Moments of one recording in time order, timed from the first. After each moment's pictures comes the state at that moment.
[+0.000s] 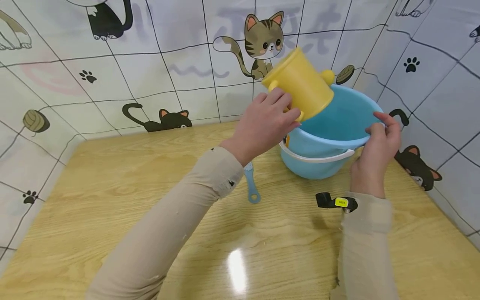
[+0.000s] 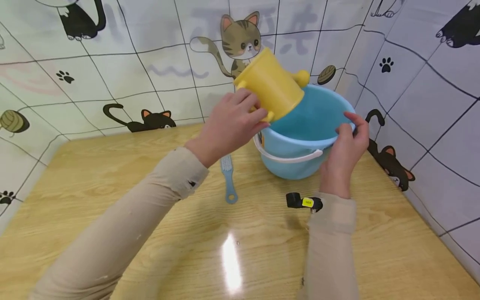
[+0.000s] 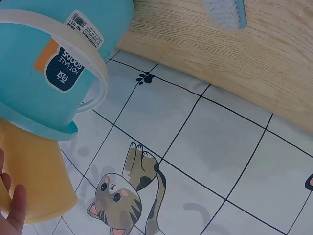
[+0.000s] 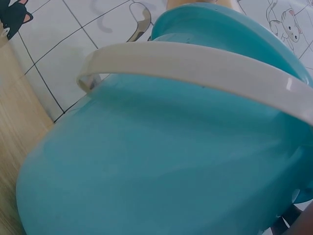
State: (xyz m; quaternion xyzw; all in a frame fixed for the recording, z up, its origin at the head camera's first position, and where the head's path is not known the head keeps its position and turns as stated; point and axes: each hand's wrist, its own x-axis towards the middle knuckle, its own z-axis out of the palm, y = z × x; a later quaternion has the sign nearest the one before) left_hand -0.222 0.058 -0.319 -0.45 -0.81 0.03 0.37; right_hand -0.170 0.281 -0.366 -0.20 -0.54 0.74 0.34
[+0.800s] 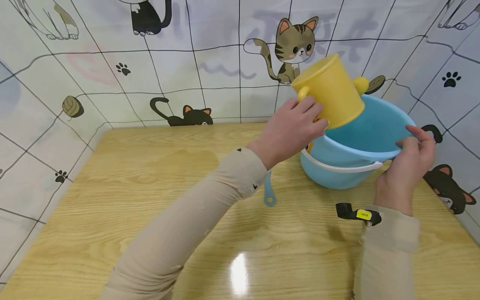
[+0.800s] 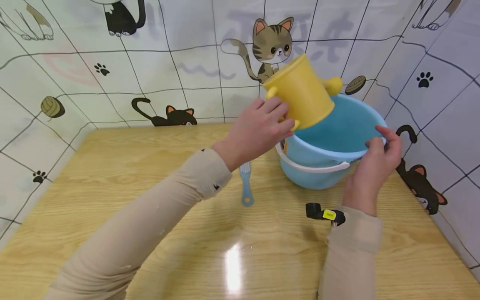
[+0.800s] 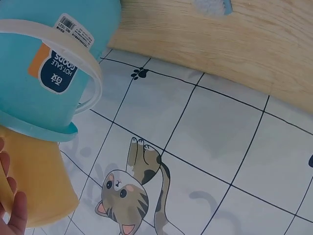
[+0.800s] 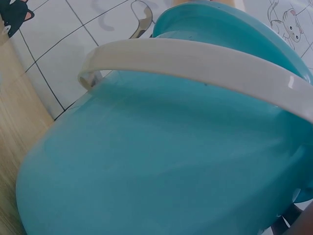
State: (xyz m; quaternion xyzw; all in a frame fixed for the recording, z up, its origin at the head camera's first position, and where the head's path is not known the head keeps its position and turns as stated) left_hand -0.224 0.052 -0.318 -0.44 -0.81 0.09 0.38; right_hand -0.176 0.280 -0.365 -0.20 -0.50 0.77 0.34
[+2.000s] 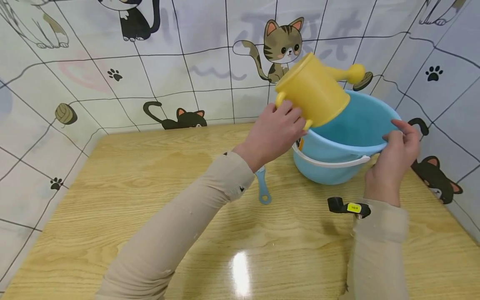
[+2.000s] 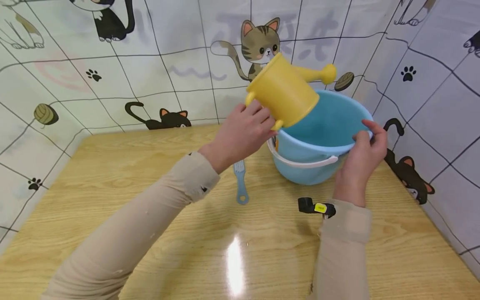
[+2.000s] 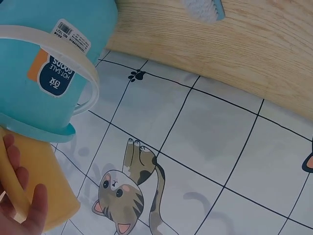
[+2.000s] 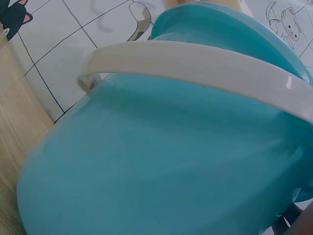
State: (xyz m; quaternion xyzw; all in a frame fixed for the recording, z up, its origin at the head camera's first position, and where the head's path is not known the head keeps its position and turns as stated) left_hand -0.217 0.048 -0.322 -0.41 -0.84 0.12 0.34; right_hand -0.175 0.282 -0.362 -0.20 -0.52 0.75 0.34
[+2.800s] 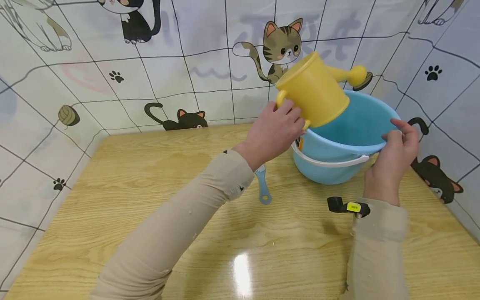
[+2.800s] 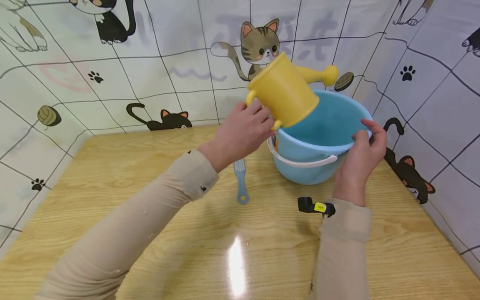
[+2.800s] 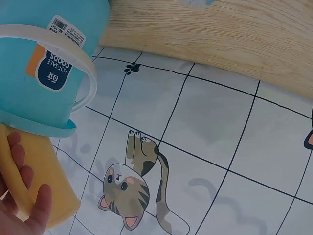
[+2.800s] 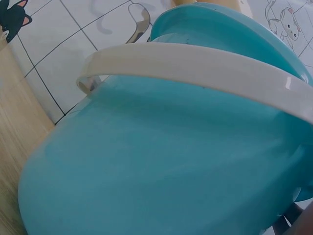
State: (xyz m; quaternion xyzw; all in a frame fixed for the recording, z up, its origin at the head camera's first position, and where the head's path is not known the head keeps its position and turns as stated) left_hand -0.215 0.049 -0.316 -0.40 -0.84 0.16 0.32; right_hand -0.176 0.284 -0.363 -0.20 -0.53 0.75 0.34
